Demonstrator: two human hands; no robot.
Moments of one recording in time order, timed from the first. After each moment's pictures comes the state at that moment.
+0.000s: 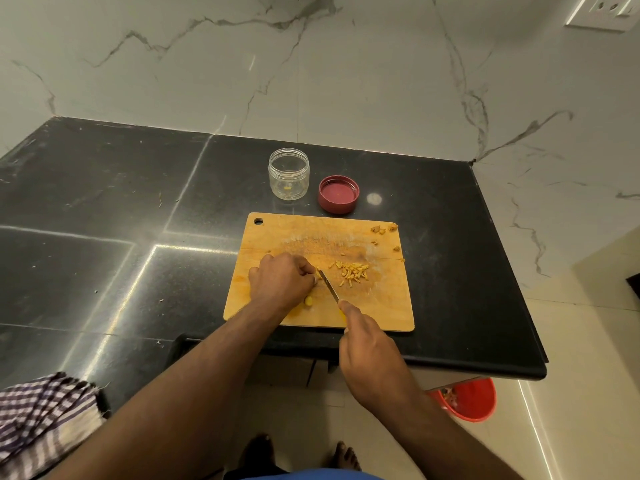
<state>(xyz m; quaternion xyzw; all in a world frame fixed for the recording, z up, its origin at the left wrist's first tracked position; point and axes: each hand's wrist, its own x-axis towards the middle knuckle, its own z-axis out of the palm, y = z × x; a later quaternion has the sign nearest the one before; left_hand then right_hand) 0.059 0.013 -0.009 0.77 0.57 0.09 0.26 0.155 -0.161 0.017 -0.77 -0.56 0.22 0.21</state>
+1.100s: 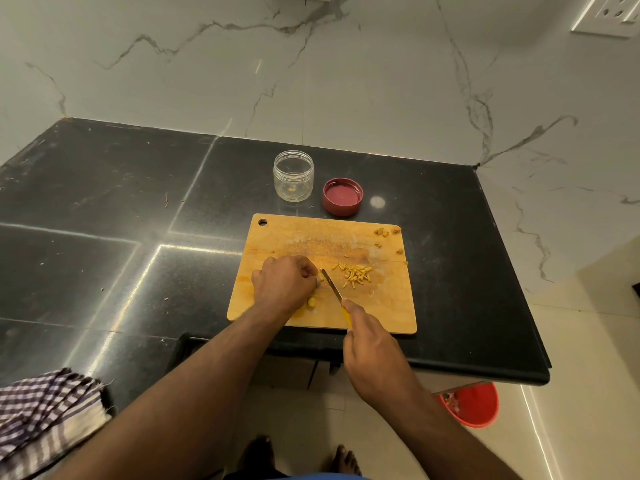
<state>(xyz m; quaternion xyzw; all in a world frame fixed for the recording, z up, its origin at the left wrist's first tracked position) 0.058 0.009 -0.009 0.77 0.58 0.11 0.26 0.159 -0.157 0.015 -0.76 -0.56 0.23 0.23</state>
